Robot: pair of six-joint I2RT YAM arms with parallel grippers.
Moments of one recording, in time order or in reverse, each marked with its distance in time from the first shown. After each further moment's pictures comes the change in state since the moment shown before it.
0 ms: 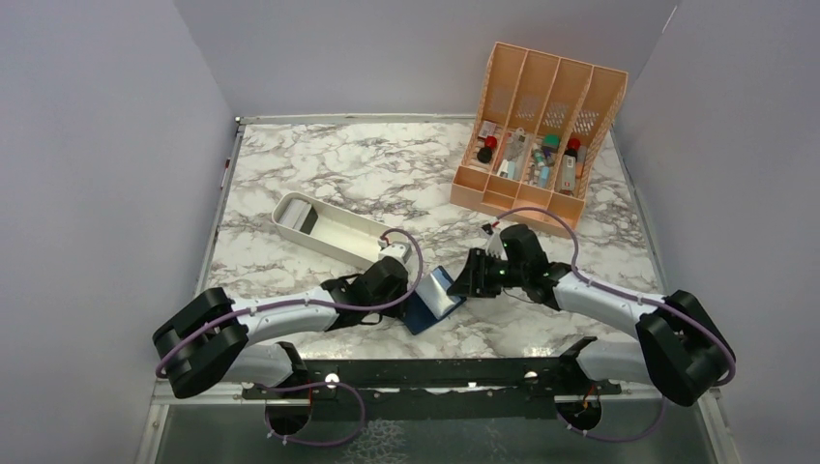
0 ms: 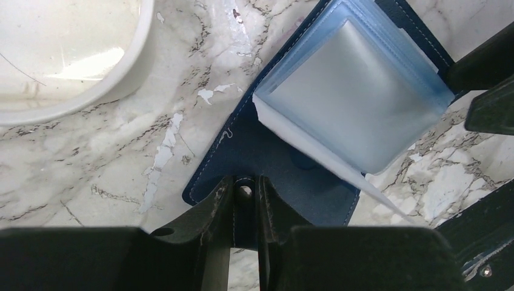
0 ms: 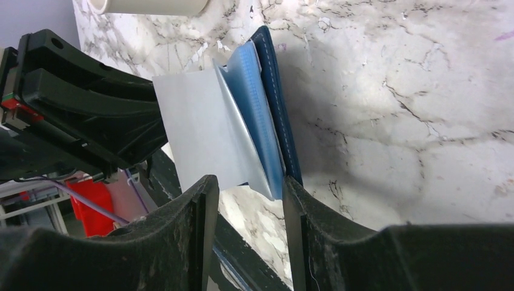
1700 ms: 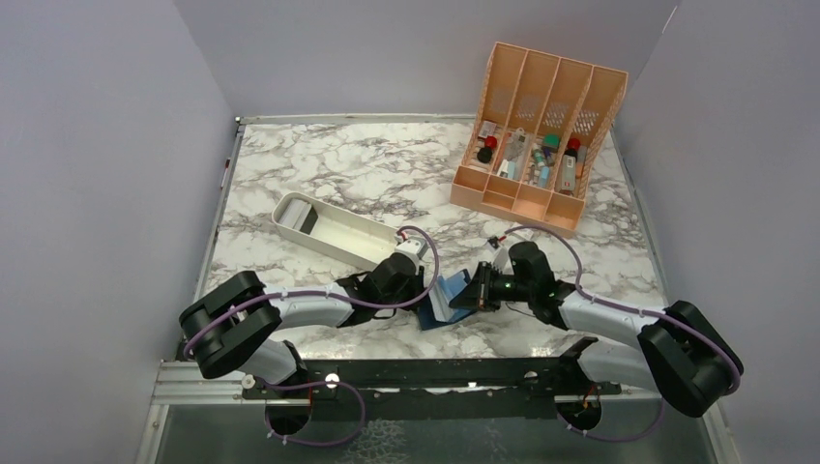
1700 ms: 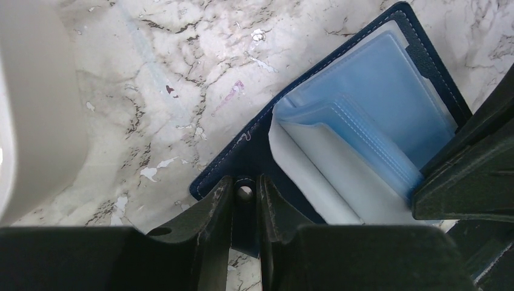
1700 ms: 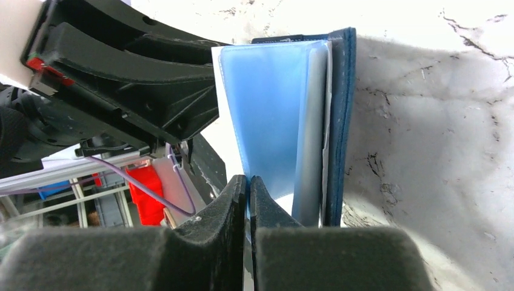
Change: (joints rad) left arm 0.000 0.159 0.010 0.293 0.046 0.095; right arm 0.018 -0.058 -0.174 0.248 -0.092 0.200
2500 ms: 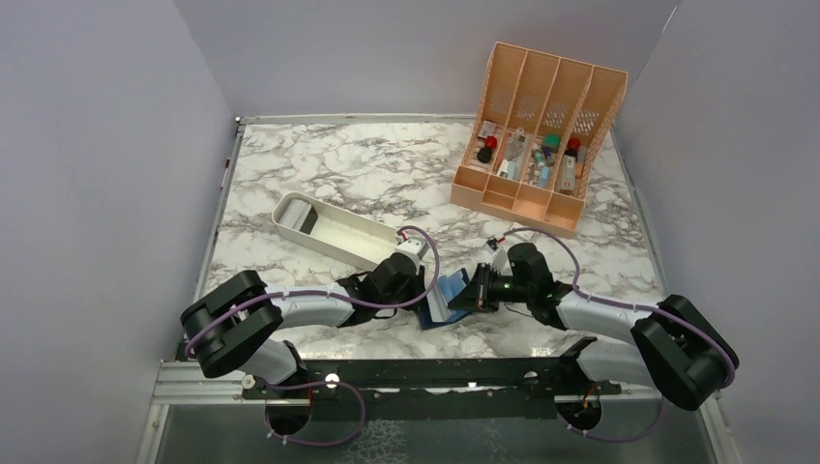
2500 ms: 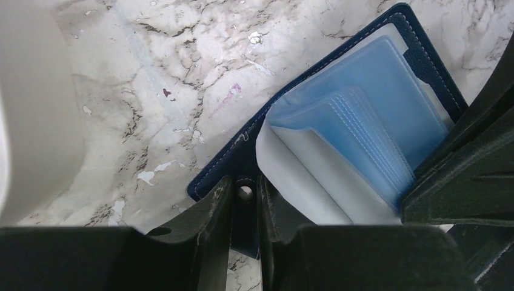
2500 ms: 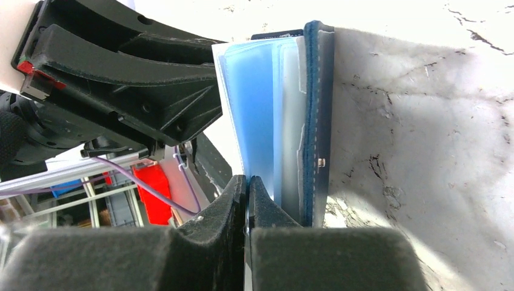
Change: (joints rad) left arm 0.000 0.008 0.000 0.015 0.003 -0.003; right arm 0.000 0.048 -0.020 0.073 -0.019 0.041
